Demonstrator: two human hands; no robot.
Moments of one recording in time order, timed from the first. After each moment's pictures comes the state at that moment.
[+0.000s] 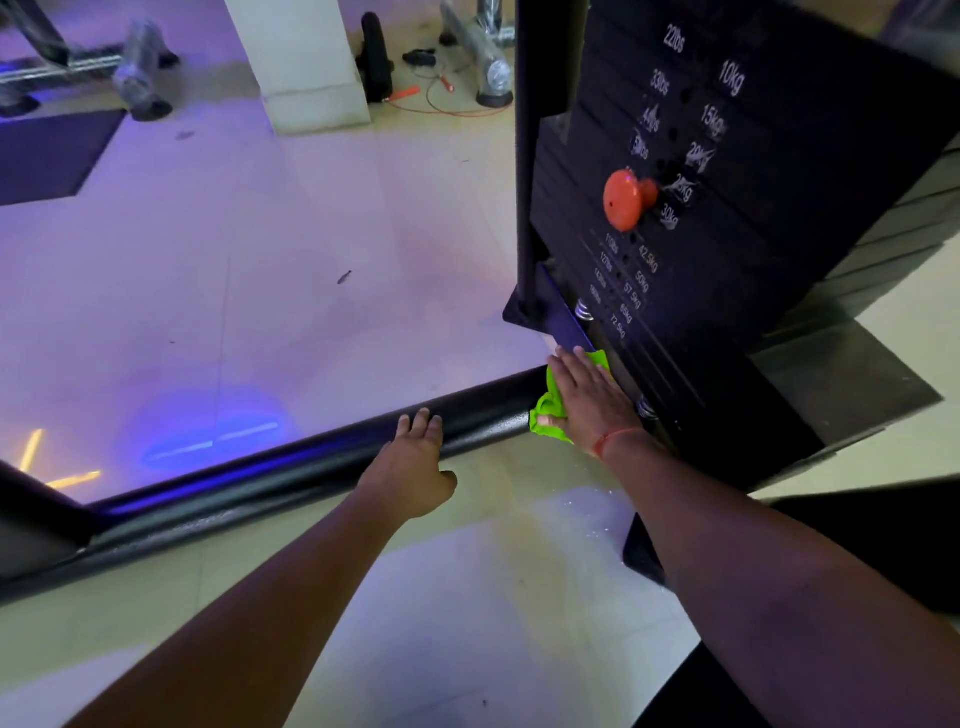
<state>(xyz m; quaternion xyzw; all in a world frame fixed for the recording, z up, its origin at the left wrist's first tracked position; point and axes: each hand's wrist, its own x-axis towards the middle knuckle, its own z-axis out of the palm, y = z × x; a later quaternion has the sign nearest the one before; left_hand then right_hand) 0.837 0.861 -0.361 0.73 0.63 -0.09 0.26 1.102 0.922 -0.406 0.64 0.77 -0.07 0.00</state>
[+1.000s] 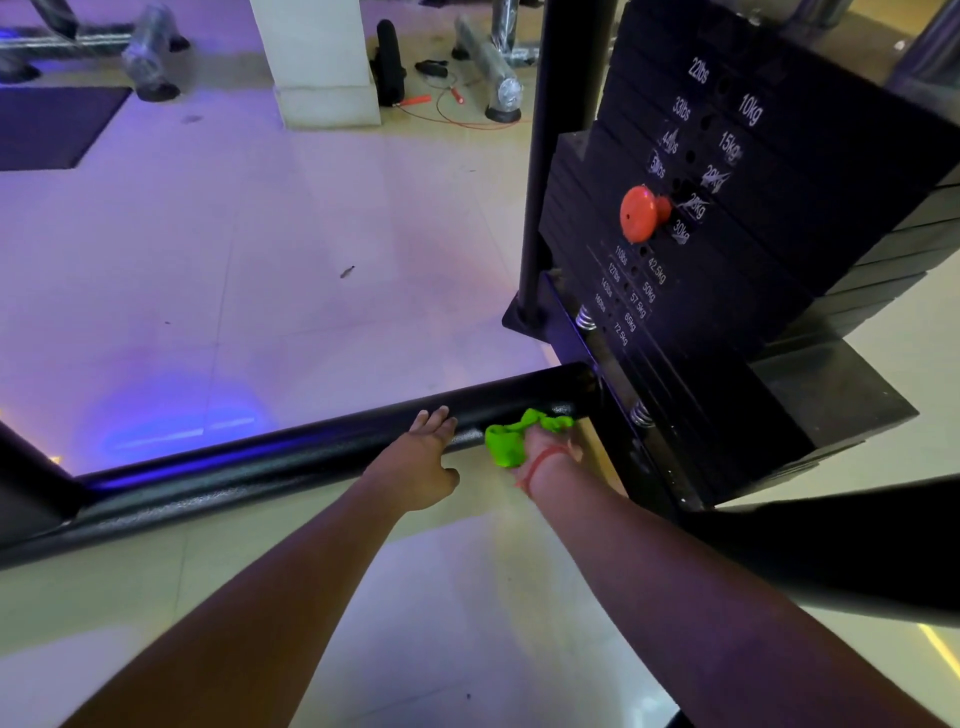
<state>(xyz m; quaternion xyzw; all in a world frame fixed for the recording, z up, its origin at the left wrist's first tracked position) 0.836 0.857 -0.364 0.74 0.59 -0.03 0.32 1.018 0.892 -0.431 0.74 0.17 -0.48 -0.45</state>
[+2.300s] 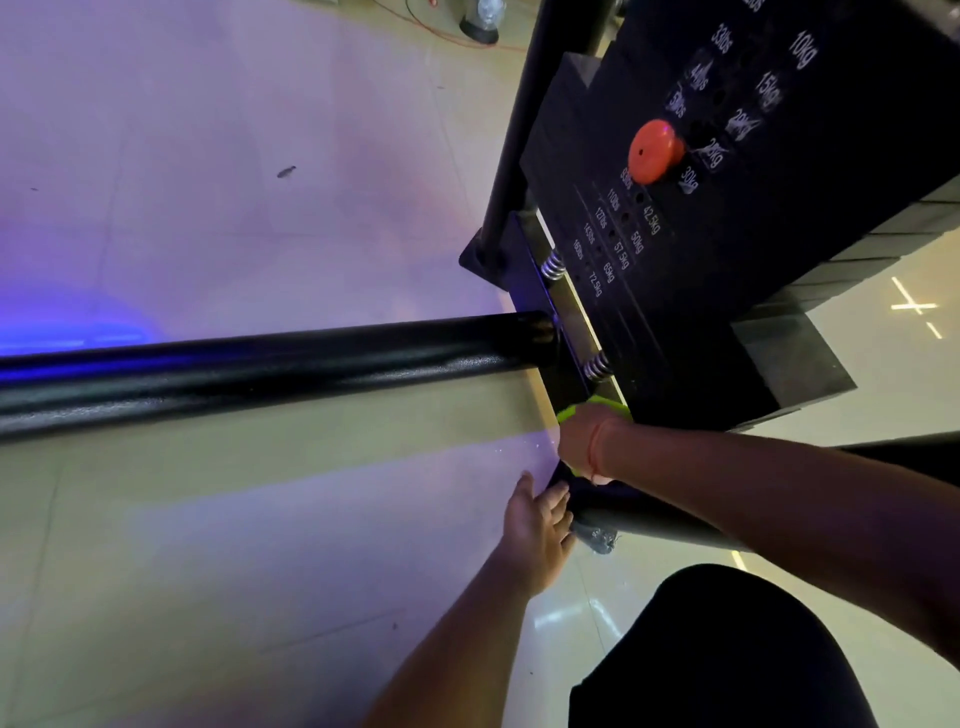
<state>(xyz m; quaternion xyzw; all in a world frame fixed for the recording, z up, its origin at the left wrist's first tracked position) 1.035 0.739 -0.420 -0.02 0.37 0.26 0.89 1.110 0.840 -0.352 0.35 0.70 0.07 0.62</state>
